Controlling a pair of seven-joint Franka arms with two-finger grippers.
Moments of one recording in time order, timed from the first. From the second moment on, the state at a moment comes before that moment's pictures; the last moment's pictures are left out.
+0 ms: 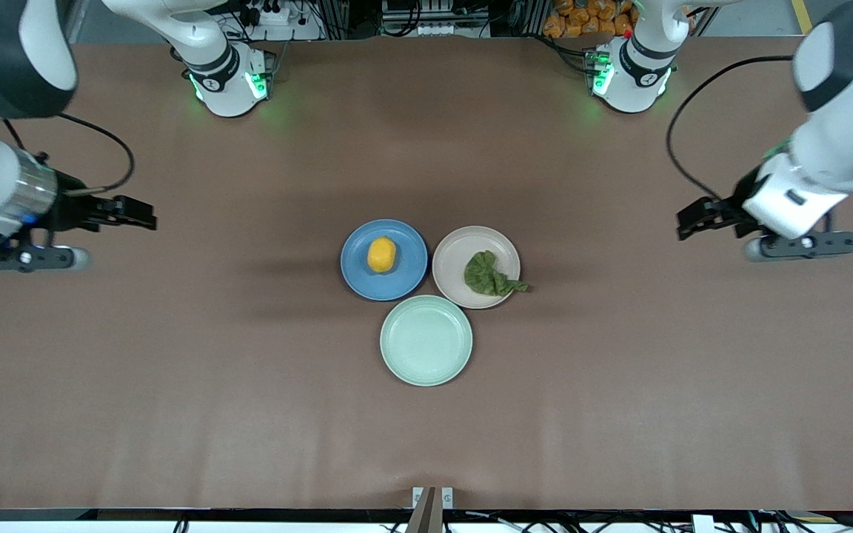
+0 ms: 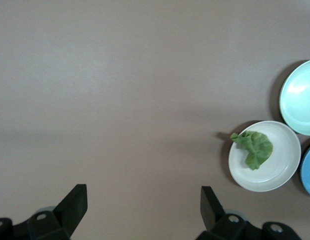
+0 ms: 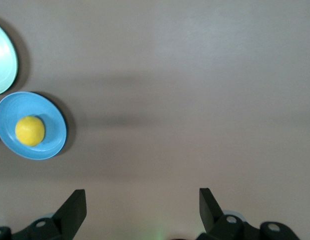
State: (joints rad) left arm -0.04 0.05 -0.16 -1.77 -0.06 1.83 -0.26; right arm 0.17 0.18 -0.08 -1.53 0.09 1.51 0.07
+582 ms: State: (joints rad) left arm -0.06 0.16 -0.32 -1.87 -0.02 2.03 -0.65; right arm 0.35 0.32 -0.08 -1.53 0.10 1.69 0.21
